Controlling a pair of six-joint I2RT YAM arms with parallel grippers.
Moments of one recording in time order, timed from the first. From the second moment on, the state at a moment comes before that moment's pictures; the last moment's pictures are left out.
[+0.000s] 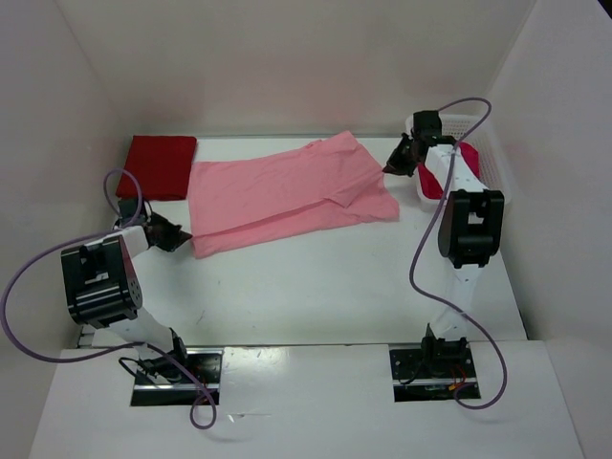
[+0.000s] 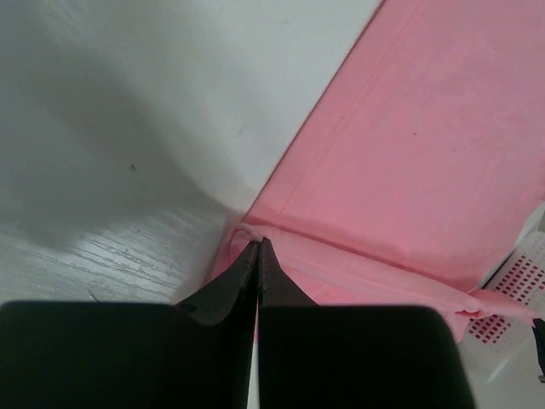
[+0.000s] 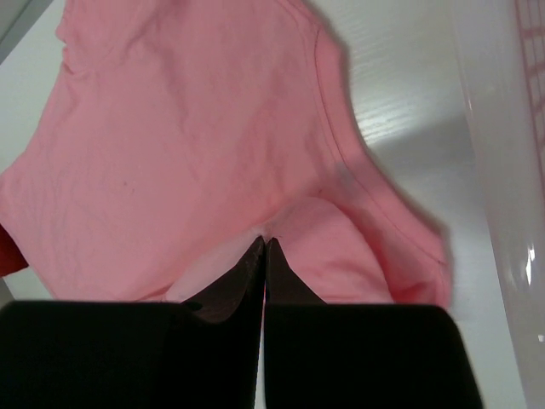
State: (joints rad) left arm 0.36 1.62 0.79 -0.10 0.34 -0.82; right arm 0.01 2.06 1.76 -0.58 -0.21 0.60
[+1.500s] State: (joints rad) left arm 0.26 1.45 0.57 -0.04 0.30 -0.87; right arm 0.07 1.73 1.07 -0.27 0.00 0.73
